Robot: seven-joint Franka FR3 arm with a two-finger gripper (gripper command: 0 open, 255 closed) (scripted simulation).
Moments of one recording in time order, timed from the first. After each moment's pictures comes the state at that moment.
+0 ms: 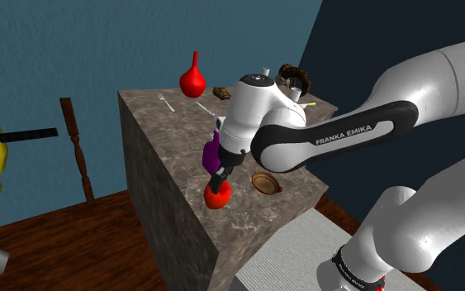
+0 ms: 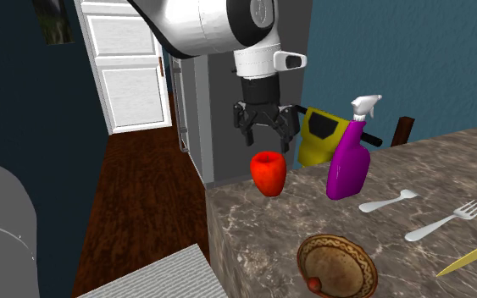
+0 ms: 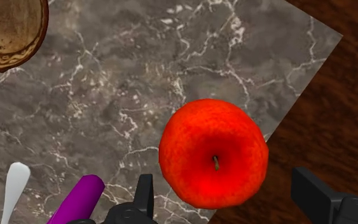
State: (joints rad) arm 0.10 -0.27 0.39 -2.46 -0.02 2.30 0.15
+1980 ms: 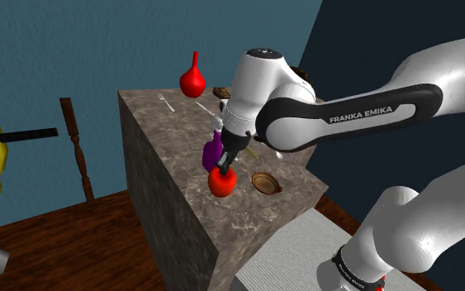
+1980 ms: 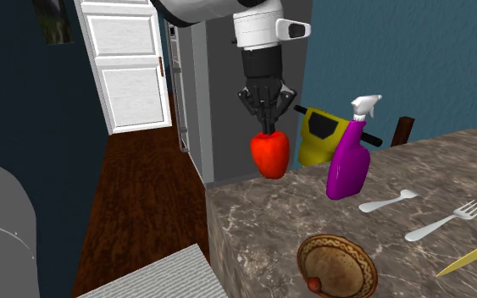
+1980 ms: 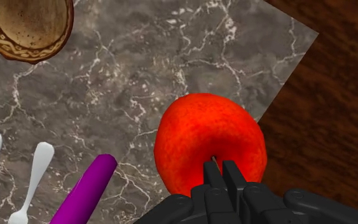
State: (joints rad) arm 0.11 -0.33 0.37 -2.38 0.00 2.16 0.12
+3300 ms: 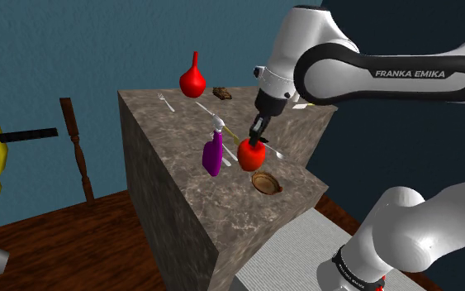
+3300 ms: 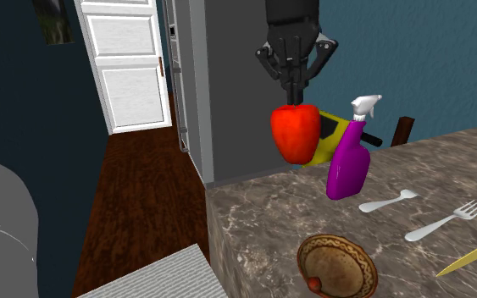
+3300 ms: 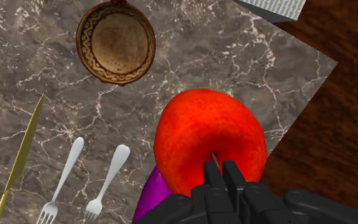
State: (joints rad) arm 0.08 -0.53 0.22 -2.34 0.01 1.93 -0.08
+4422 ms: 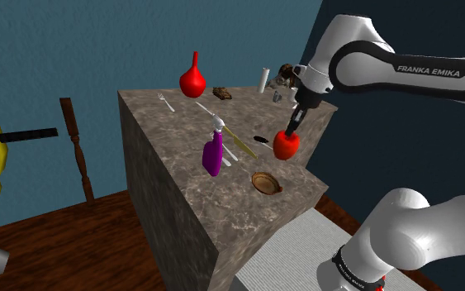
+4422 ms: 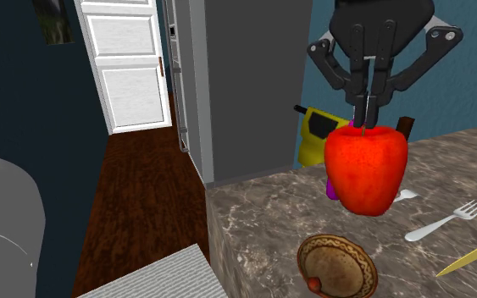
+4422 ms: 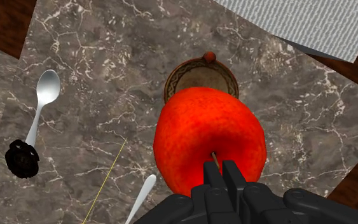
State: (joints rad) arm 0.00 -0.71 -0.02 -2.45 -0.08 1.88 -0.35
